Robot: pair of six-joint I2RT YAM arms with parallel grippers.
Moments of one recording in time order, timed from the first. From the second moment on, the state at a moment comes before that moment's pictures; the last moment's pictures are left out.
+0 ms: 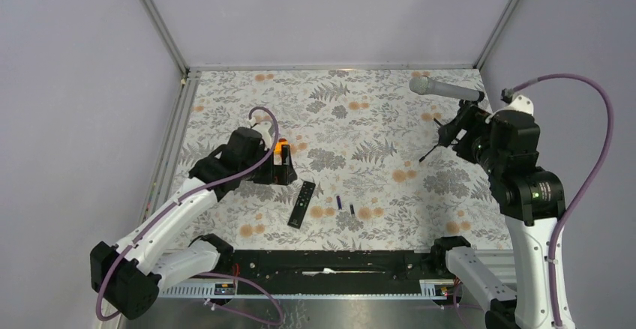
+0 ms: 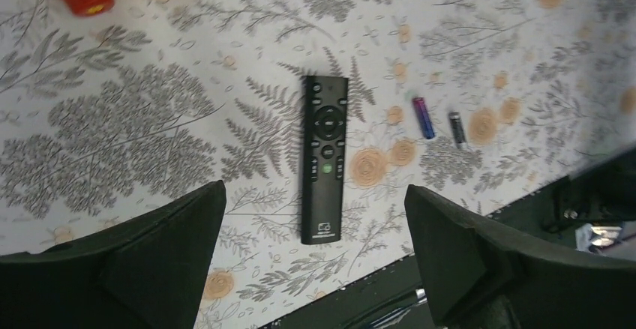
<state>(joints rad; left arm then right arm) -0.54 1.00 0.86 -0.64 0.13 -0.43 0.12 0.84 1.39 -1.00 0.12 0.51</state>
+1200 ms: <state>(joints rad) -0.65 1.14 0.76 -0.60 0.00 -0.52 -0.04 1.52 0.69 -0.08 0.14 0.59</state>
